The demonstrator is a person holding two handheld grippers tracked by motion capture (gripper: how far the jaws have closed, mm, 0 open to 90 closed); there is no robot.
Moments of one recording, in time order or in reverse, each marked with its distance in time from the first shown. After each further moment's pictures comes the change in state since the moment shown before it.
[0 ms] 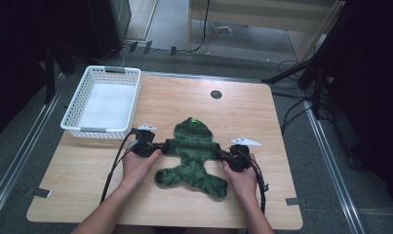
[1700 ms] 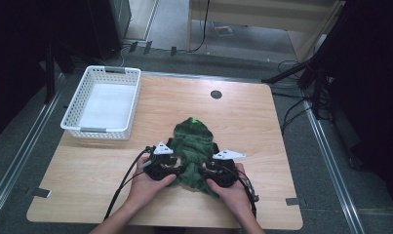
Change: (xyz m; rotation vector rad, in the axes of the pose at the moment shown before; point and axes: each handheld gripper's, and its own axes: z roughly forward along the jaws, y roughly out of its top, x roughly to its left) left arm -0.070 -0.042 -0.002 0.002 -0.035 0.209; right arm 0.060 -0.021 -0.011 0.080 0.078 -0.167
